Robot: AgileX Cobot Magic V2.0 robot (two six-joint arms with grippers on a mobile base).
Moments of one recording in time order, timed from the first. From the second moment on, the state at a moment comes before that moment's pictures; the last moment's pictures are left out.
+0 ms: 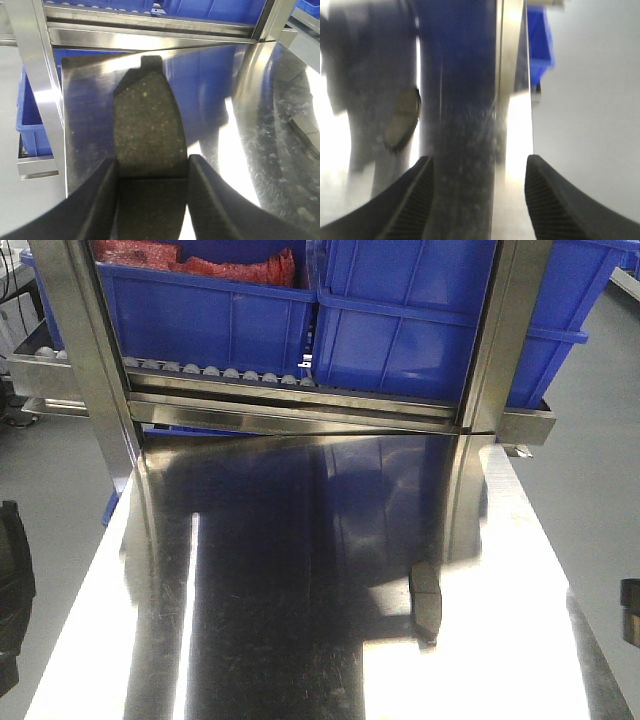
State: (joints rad) left arm -0.49 0.58 -0.49 0.41 0.47 -0.56; right arm 0.04 0.75 -0.66 0.06 0.76 -0.03
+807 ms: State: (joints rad) left arm -0.49 0.58 -0.49 0.41 0.47 -0.56; right arm 0.37 1.48 -1.09 0.06 0.91 0.21
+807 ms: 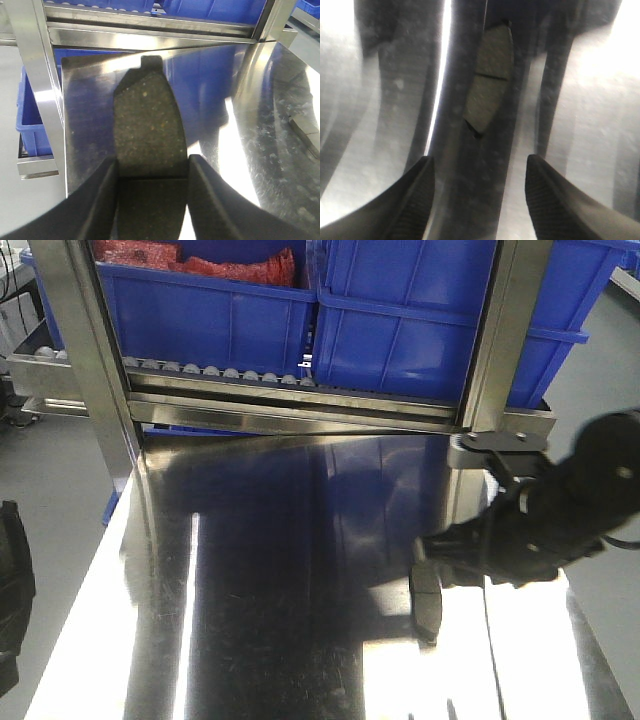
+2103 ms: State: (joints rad) left arm -0.49 0.58 -0.49 0.41 0.47 -0.56; right arm 0.36 2.03 -1.48 0.00 1.13 0.37
